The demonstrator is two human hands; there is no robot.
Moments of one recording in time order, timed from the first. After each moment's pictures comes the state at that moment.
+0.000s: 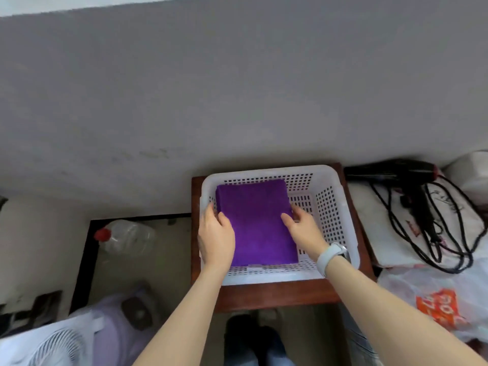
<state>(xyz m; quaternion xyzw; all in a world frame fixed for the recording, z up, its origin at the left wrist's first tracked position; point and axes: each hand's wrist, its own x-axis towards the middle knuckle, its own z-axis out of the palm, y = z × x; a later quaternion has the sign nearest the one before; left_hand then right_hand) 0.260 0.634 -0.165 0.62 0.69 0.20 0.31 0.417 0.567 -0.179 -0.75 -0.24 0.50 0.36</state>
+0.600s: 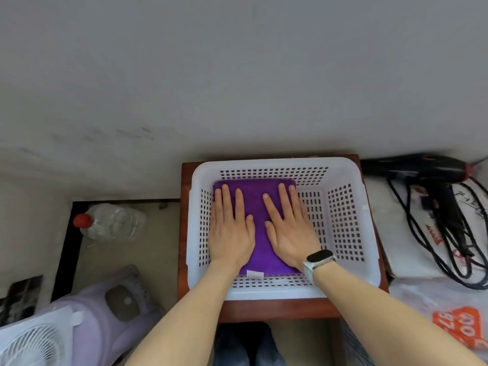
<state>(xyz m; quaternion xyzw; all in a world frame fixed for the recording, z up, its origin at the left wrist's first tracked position) 0.277 0.639 -0.252 0.83 0.54 0.02 0.14 0.409 0.581 -0.250 -0.76 -0.62 0.17 0.03</state>
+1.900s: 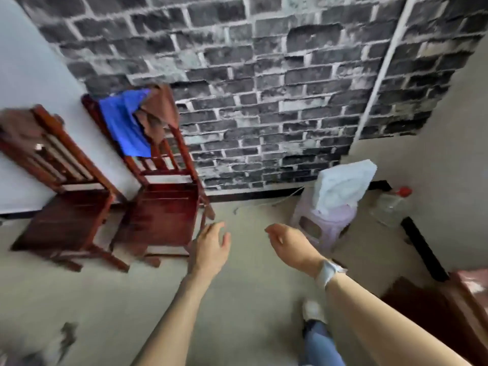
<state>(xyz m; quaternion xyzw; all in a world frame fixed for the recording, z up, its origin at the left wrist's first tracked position) -0.112 -0.040 -0.008 0.17 0.94 0.29 0.03 -0.036 0.132 -0.010 -0.14 -0.92 0.37 -0.01</state>
